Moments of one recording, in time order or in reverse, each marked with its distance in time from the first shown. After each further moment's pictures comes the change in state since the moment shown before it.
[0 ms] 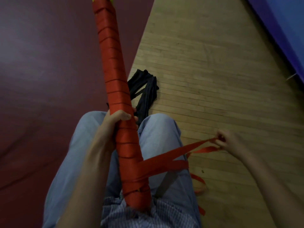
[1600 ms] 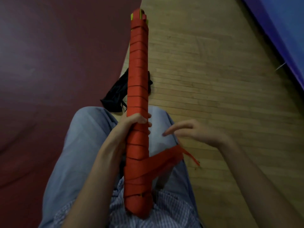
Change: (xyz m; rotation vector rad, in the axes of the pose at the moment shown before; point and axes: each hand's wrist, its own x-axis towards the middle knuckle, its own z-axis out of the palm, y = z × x) left_hand 0.001 -0.021 0.027 0.147 -0.200 -0.121; right_hand -0.030 -0.147 -0.031 0.526 -0.542 -0.194
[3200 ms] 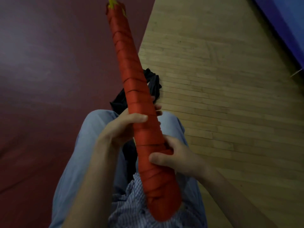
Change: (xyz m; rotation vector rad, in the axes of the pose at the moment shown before) left_hand 0.008 0.018 -0.025 -0.216 -0.145 0.076; right_hand 0.004 -0.047 0.073 0.429 0.006 -0.154
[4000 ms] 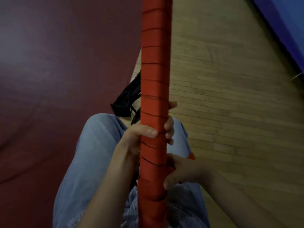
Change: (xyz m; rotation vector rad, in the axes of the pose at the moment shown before) left_hand 0.008 -0.003 0.009 -0.261 -0.565 0.006; right_hand 0.016 0.014 -0.009 0.026 -0.376 0.122
